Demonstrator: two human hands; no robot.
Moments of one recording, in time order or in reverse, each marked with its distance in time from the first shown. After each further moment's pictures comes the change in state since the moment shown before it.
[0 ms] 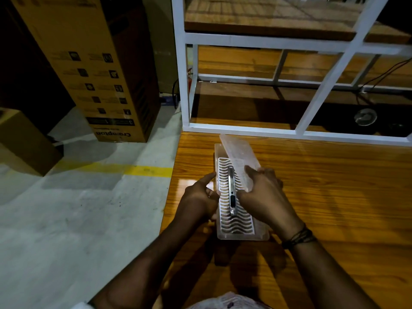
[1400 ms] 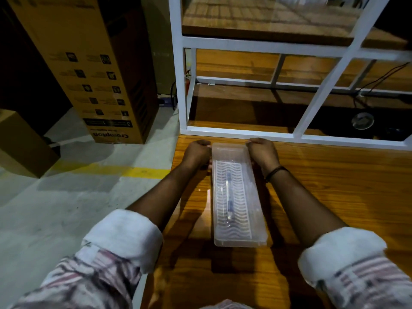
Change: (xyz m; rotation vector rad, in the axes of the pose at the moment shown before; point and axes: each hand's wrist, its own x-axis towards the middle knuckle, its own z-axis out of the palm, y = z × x) left_hand 0.125 0.047 -0.014 -0.402 -0.035 -0.220; right_hand 0.156 0.006 -0.012 0.683 0.268 0.080
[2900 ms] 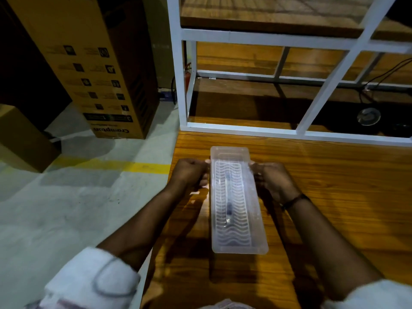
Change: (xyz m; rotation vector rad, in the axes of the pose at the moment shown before) left_hand -0.030 -0.046 -0.017 -0.083 -0.019 -0.036; right_hand -0.038 0.045 -0.026 0.270 -0.229 0.175
